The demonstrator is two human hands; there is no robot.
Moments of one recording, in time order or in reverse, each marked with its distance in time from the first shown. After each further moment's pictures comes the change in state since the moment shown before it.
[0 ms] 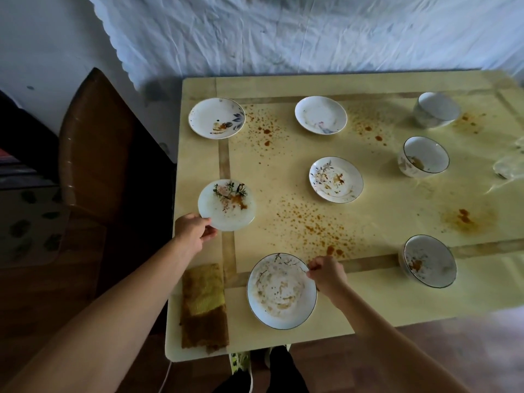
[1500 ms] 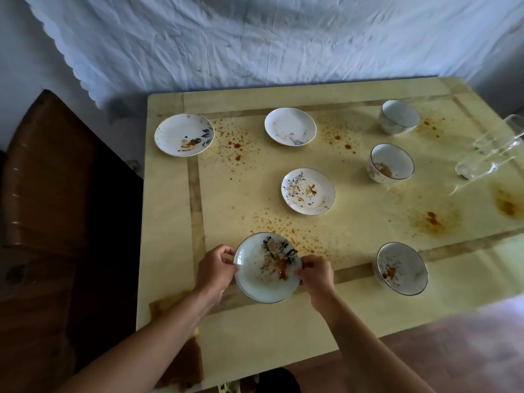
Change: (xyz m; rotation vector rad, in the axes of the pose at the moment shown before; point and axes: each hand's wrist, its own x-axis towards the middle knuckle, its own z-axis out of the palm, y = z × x) left_hand -0.070 -0.045 0.071 0.555 -0.169 0.288; right_hand 0.010 -0.007 -0.026 0.547 0.147 0.124
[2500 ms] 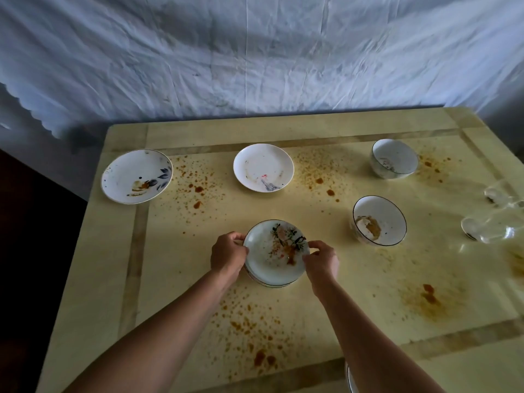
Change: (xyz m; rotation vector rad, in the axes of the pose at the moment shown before) left_hand 0.133 0.160 0.131 -0.032 0.107 -0.013; right_hand 0.190 -0.115 -0.070 -0.036 0.133 -0.087
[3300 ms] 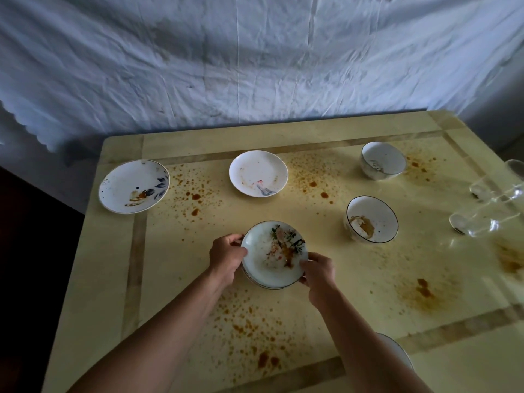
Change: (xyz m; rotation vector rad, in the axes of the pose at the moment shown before) left_hand -0.005 0.006 -0.015 -0.222 -0.144 -0.014; right_hand -0.030 -0.003 -0.008 0.365 -0.143 0.197
